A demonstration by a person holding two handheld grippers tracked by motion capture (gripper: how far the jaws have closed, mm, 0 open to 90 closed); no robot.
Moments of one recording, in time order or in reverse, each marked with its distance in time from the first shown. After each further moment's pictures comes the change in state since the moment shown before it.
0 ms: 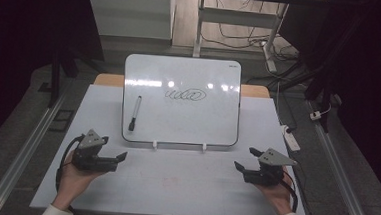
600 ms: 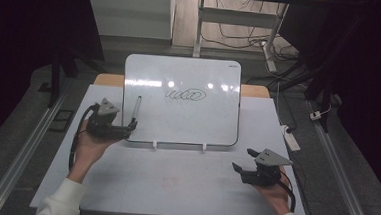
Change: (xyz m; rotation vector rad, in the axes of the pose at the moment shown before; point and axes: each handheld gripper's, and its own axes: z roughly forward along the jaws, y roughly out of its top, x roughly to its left) left arm 0.015 0.084 0.029 -0.021 0.129 0.039; right arm 0.004 -0.001 0.006 0.029 0.003 -0.020
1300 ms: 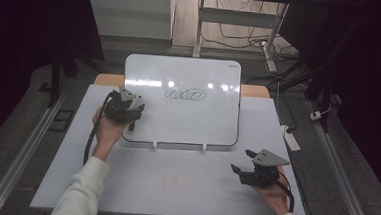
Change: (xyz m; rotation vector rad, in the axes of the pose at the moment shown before) left arm 0.006 0.025 0.062 0.007 0.133 0.047; right arm 0.003 -0.001 0.004 0.025 0.004 -0.014
